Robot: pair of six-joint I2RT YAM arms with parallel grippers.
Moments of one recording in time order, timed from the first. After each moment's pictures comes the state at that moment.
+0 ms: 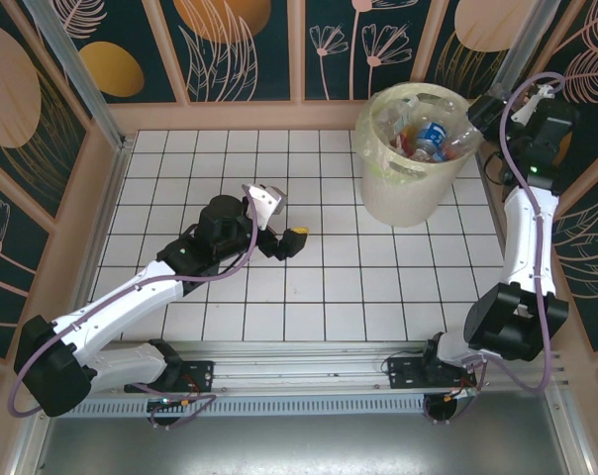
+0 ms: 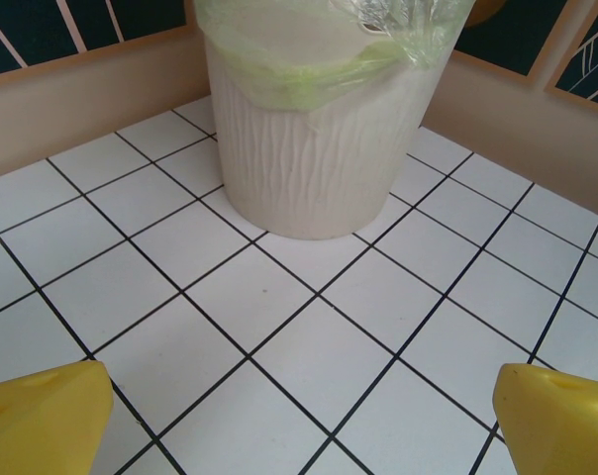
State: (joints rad) left arm -0.75 1.17 0.90 -0.08 0.15 -0.08; right arm -0.31 1.44 1.47 -0.28 -0.43 0.53
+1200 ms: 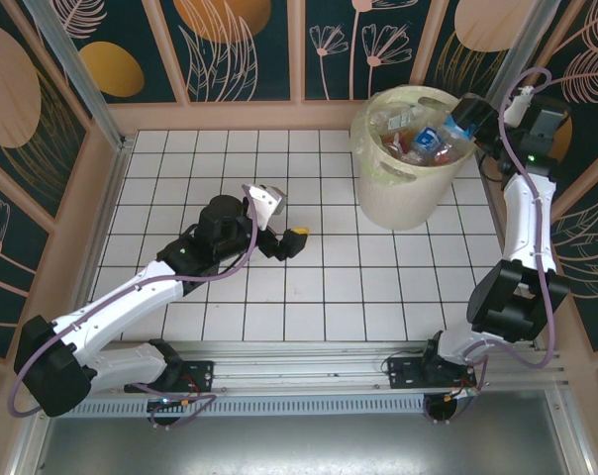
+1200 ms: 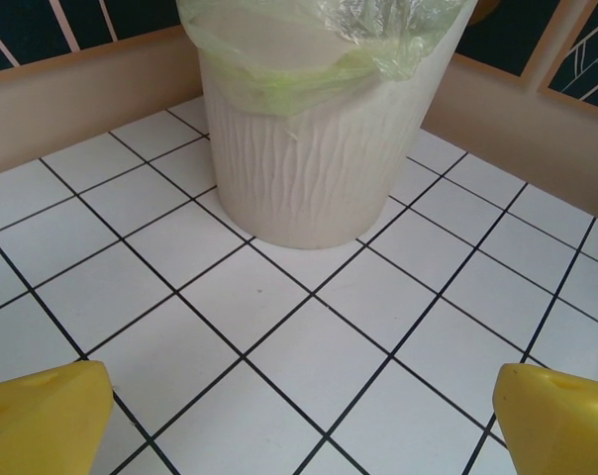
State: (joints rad) left arm -0.75 1.17 0.90 -0.08 0.16 -0.08; right arm -0.30 1.55 1.55 -0.37 -0.59 0.50
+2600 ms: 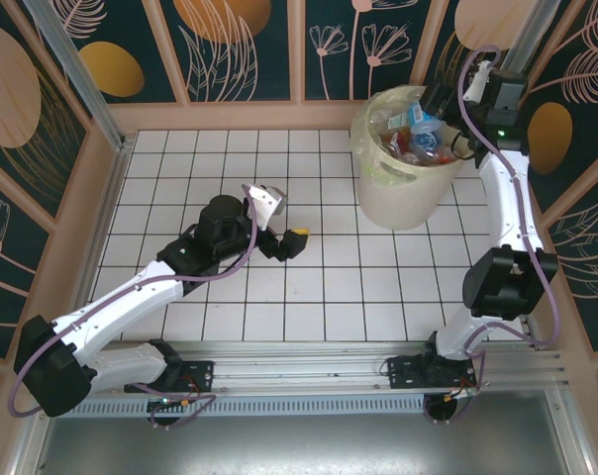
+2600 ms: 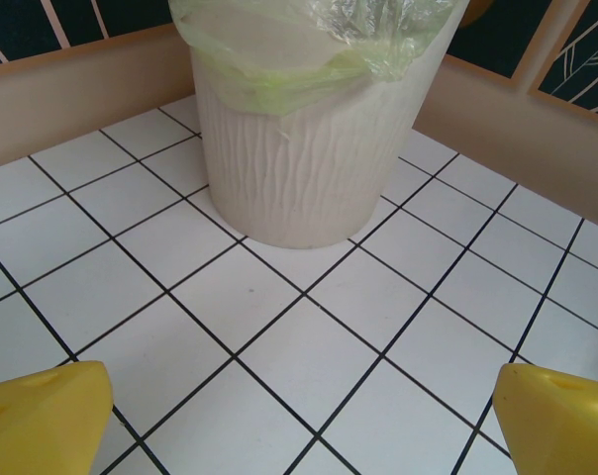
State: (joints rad) left arm -0.75 1.17 0.90 -0.08 0.17 -0.09; right arm -0.10 1.68 1.78 -0.47 -0.35 0.33
